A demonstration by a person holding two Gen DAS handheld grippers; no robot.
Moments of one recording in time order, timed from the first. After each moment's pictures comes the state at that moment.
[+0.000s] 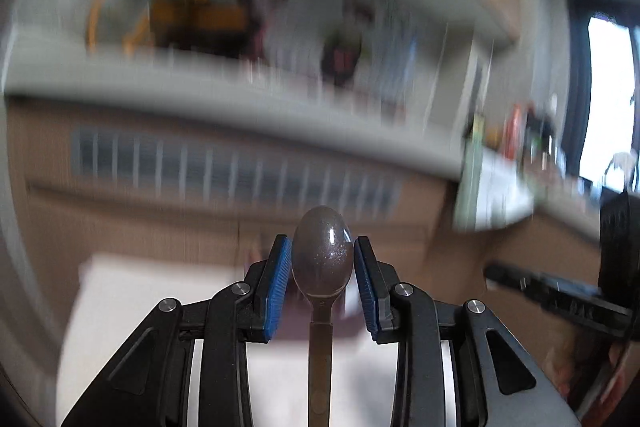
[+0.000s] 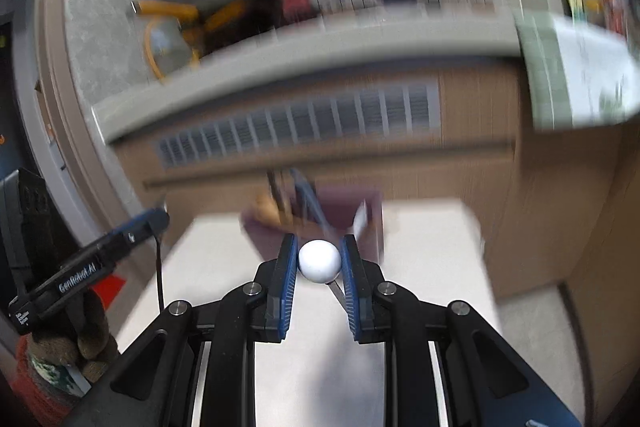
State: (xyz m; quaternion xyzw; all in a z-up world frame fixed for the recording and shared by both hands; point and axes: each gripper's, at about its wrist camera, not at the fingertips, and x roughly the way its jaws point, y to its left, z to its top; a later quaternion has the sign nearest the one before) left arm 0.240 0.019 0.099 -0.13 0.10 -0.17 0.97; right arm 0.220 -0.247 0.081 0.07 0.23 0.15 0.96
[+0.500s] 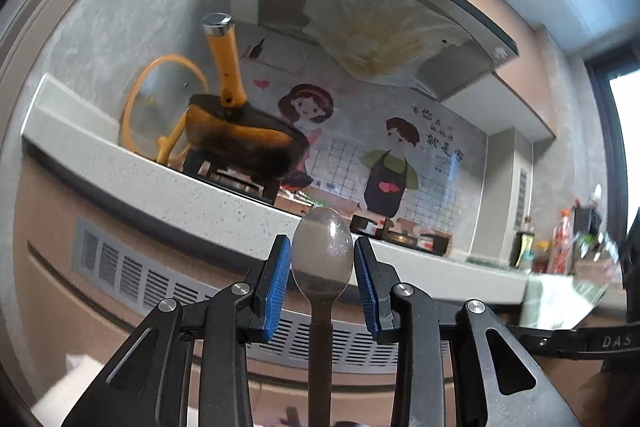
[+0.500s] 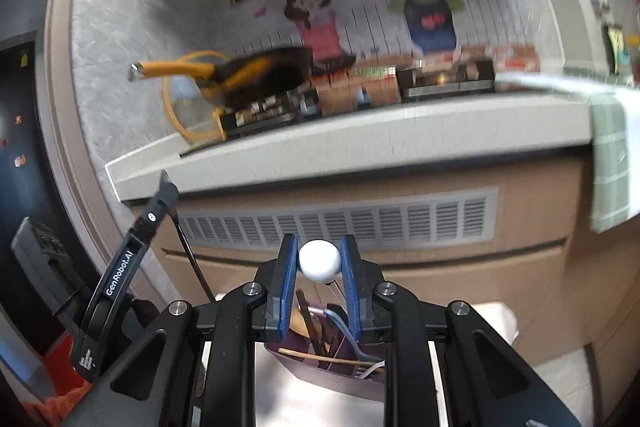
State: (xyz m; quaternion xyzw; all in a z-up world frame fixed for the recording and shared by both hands) left arm 0.328 0.021 0.094 -0.15 -0.08 -0.06 0.98; right arm 0.327 -0.232 0.137 0.08 0.19 0.21 0.96
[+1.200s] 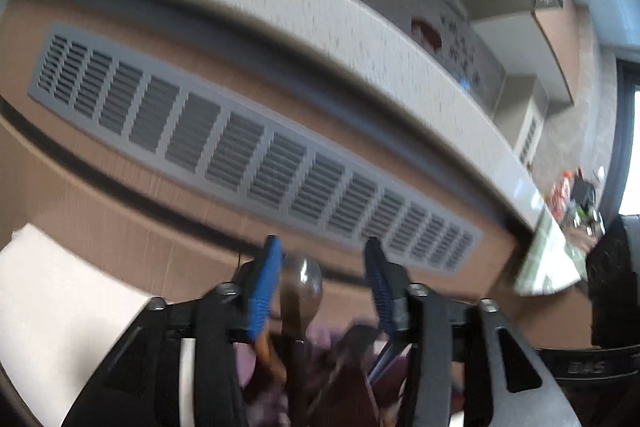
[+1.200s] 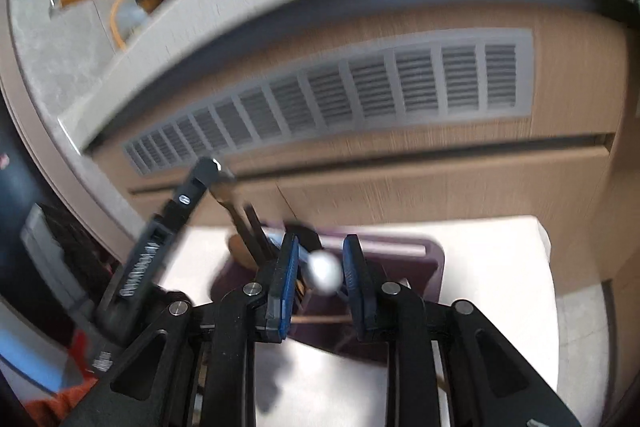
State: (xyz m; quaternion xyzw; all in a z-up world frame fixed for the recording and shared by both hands) left arm 0.403 0.016 -0.011 -0.23 0.12 -0.13 0.96; right arm 0.403 -0.219 0.037 0.09 0.35 0.20 0.91
